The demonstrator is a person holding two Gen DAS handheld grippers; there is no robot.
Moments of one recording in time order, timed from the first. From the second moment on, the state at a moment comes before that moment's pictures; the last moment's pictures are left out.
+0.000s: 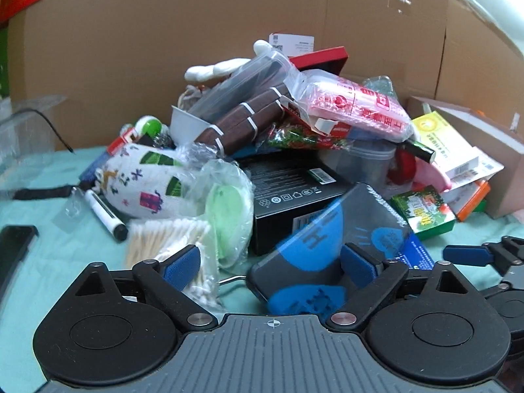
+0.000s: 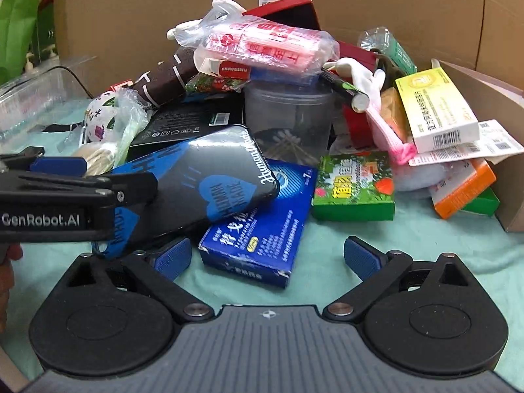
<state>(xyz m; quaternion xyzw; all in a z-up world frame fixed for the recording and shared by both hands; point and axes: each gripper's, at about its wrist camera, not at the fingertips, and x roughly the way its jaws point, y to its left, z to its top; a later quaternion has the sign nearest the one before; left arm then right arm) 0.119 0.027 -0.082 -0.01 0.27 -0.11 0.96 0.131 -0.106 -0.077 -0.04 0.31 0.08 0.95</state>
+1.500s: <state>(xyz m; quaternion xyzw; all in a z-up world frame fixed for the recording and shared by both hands) 0.117 -0.065 -0.071 0.09 0.33 -0.23 0.91 0.085 -0.196 -0.071 0.00 0.31 0.09 0.95</state>
